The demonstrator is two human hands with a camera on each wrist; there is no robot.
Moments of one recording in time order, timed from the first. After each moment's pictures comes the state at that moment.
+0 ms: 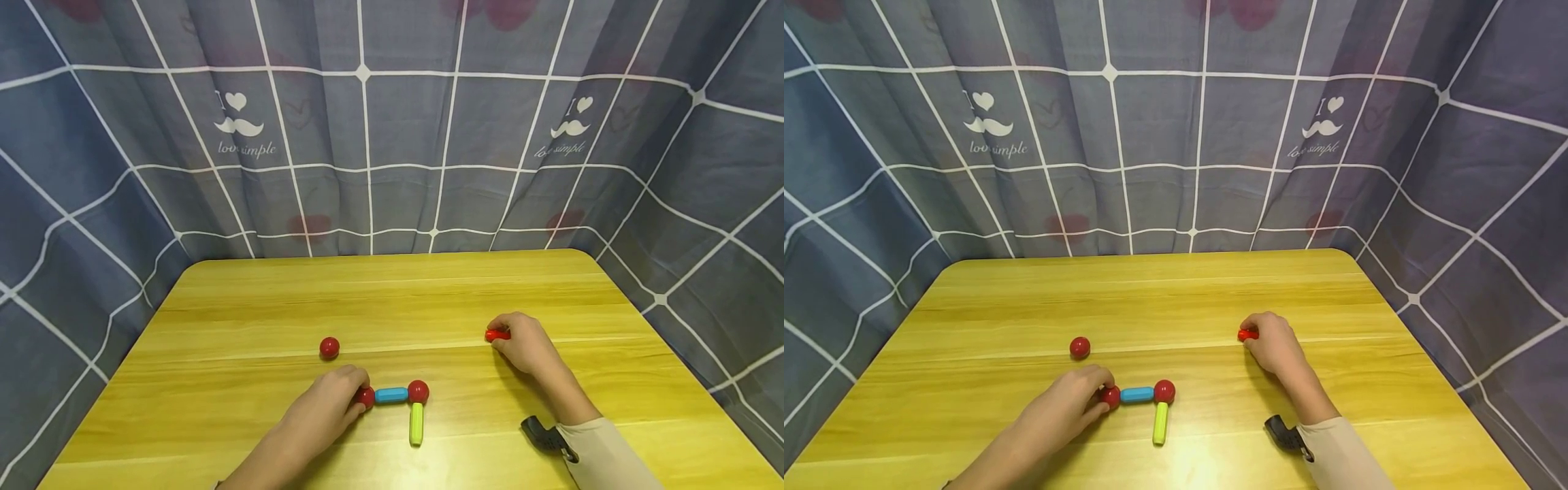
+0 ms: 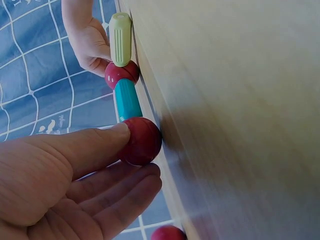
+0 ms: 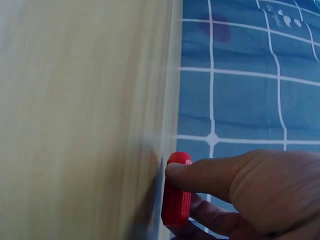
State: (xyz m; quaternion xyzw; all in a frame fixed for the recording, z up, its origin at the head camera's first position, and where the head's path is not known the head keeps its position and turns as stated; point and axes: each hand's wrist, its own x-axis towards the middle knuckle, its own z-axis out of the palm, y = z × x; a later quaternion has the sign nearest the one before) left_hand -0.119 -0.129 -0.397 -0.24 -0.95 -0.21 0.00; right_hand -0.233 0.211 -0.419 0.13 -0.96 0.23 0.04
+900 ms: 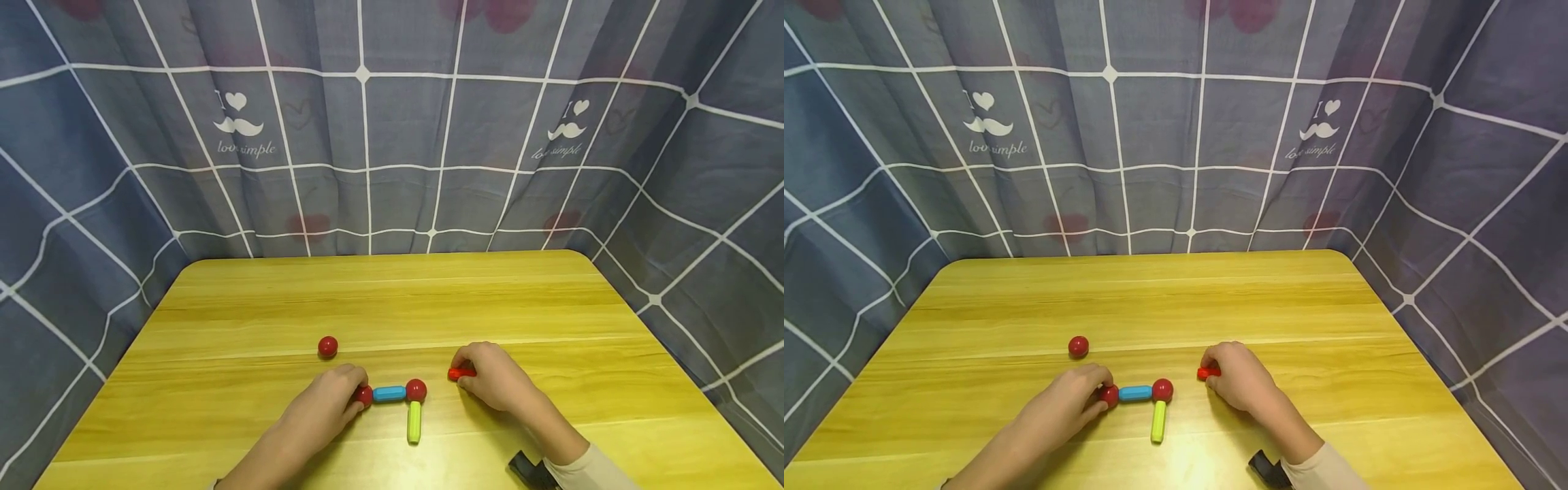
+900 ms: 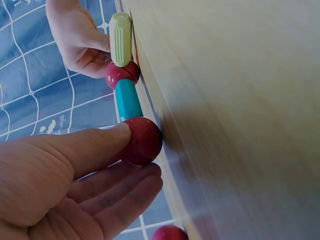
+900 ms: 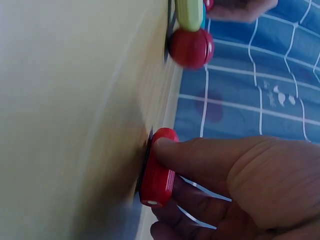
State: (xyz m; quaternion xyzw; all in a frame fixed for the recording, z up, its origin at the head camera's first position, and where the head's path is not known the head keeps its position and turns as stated) left_hand -0.118 -0.129 -0.397 -0.24 -0.95 -0.21 0.01; right_hand -0.180 0.157 -0.411 0.23 -0.95 0.22 -0.03
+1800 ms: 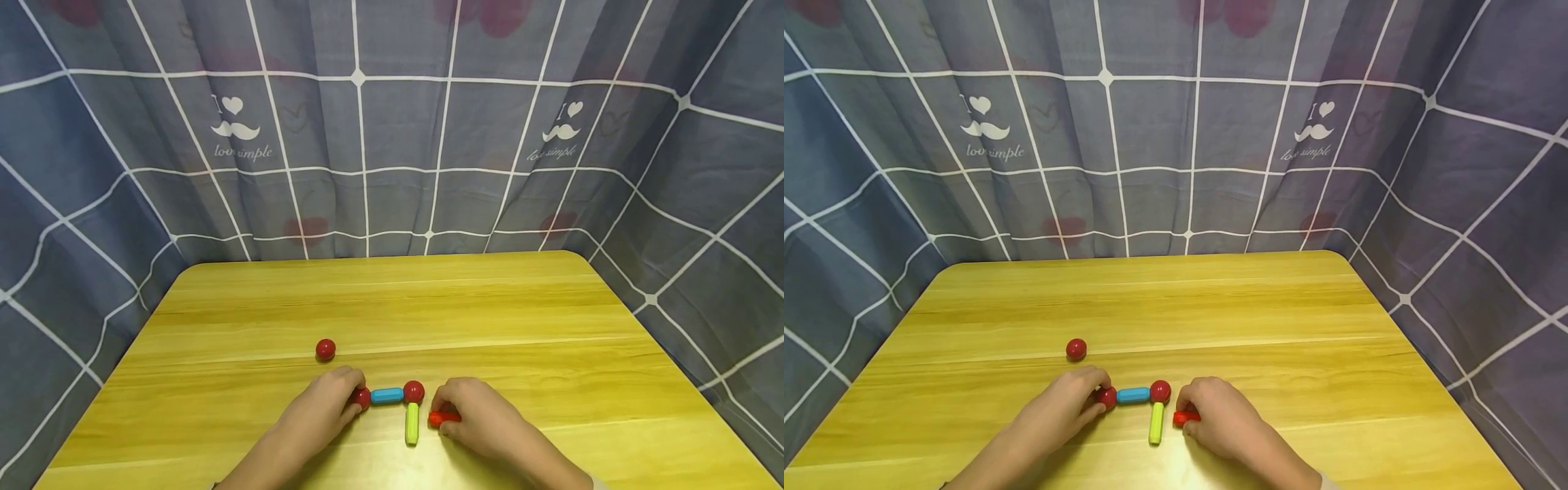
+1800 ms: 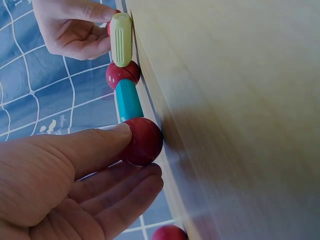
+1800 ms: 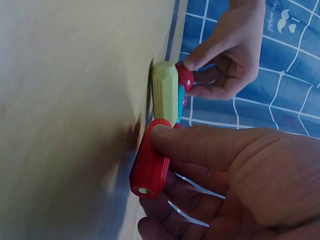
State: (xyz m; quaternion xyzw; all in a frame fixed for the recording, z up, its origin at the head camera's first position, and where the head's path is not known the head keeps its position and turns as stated) left_hand -0.119 -0.128 -0.400 -0.24 -0.95 -0.21 0.01; right_hand -0.130 0.139 -0.405 0.30 -0.92 0.24 -0.09
